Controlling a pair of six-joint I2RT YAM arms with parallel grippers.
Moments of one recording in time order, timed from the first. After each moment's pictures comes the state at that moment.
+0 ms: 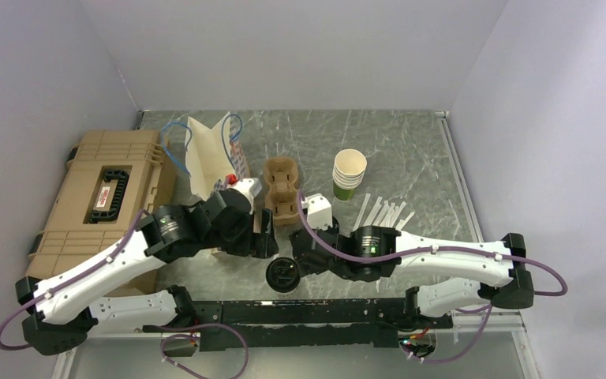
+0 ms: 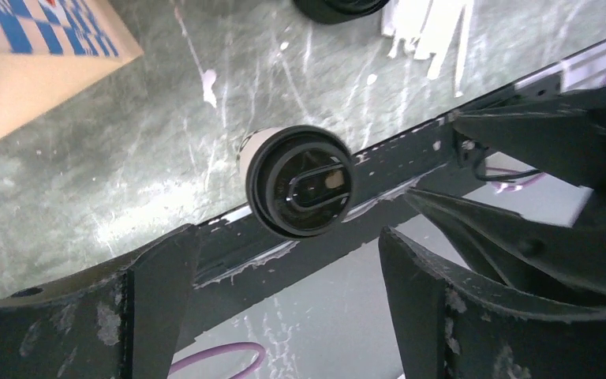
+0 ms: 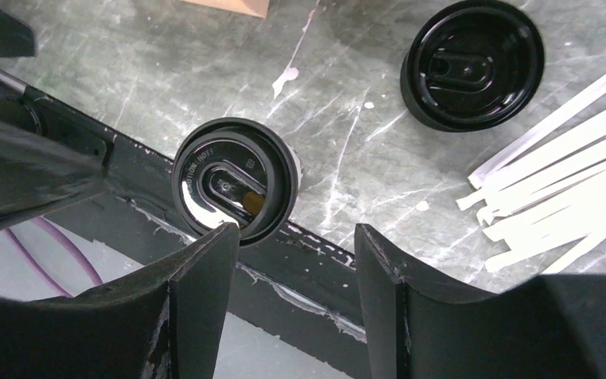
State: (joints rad) left arm -1.04 0.99 1.13 -1.03 -0.10 -0.83; right arm 1.42 1.27 1.22 -0.93 0.50 0.89
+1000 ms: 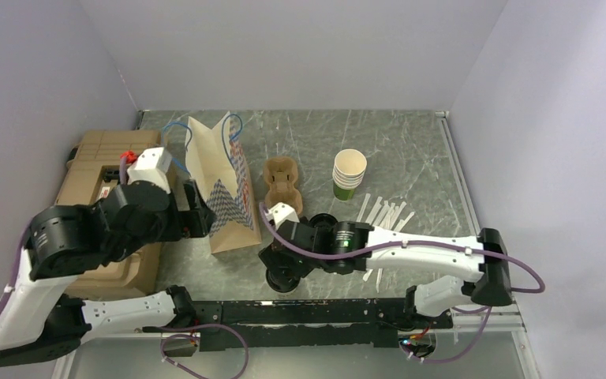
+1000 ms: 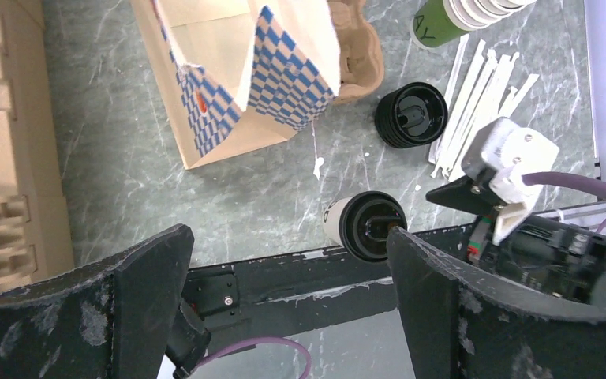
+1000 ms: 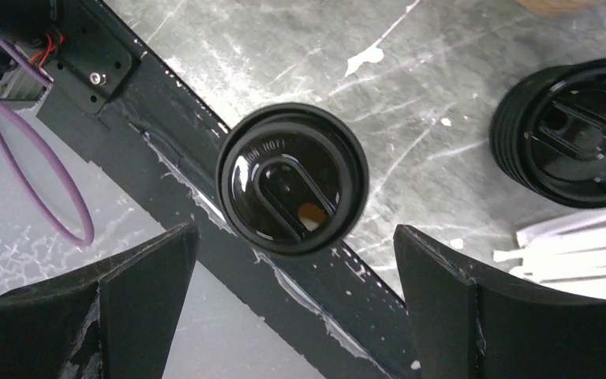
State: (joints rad) left arm -1.04 0.95 1.72 -1.55 -0.52 -0.87; right arm 1.36 1.37 1.24 -0.81 0.24 0.57
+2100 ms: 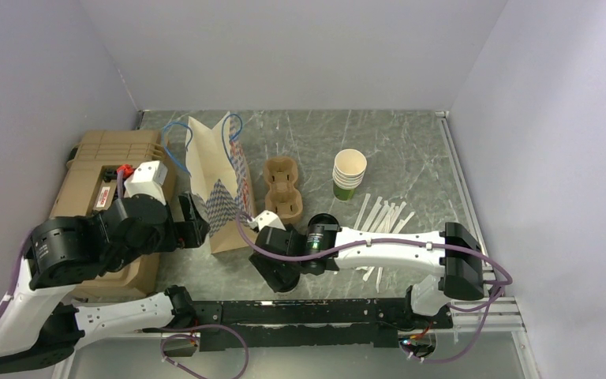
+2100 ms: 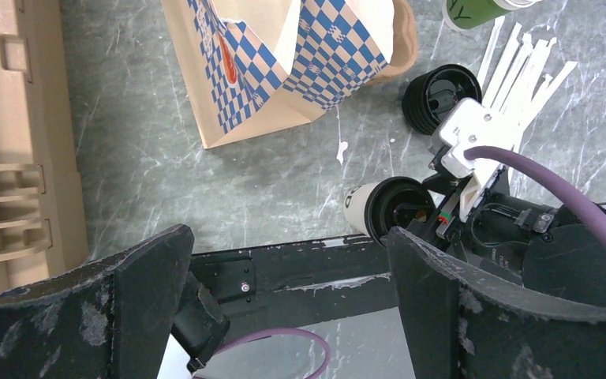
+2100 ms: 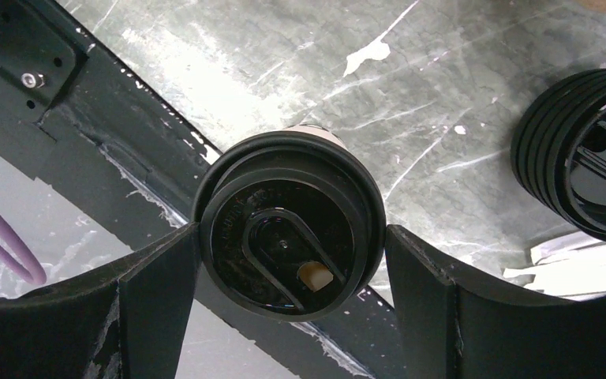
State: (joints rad) left arm -1.04 0.84 1.58 -1.57 -0.53 -0.92; right arm 1.36 1.58 1.28 -0.77 0.22 0.56
